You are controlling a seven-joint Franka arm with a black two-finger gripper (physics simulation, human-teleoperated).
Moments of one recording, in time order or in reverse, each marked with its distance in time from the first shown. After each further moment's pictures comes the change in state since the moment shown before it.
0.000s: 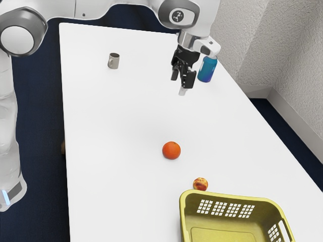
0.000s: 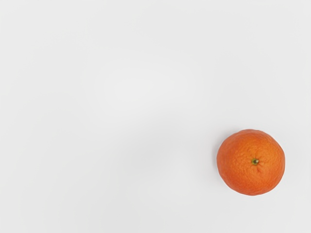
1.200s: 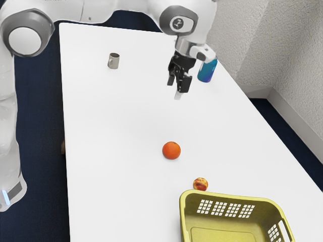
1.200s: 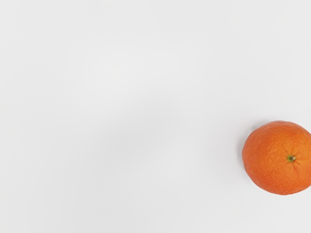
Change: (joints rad) arm 0.008 0.029 0.042 -0.063 -0.029 0.047 0.069
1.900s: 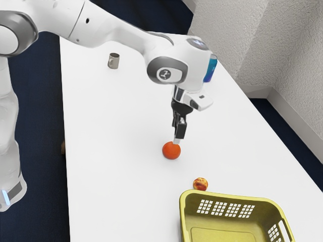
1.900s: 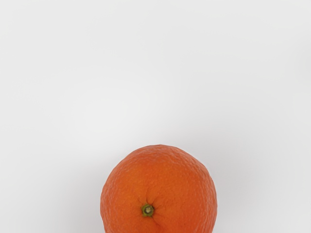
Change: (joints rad) arm -0.066 -0.076 -0.136 -0.360 -0.006 0.388 0.045
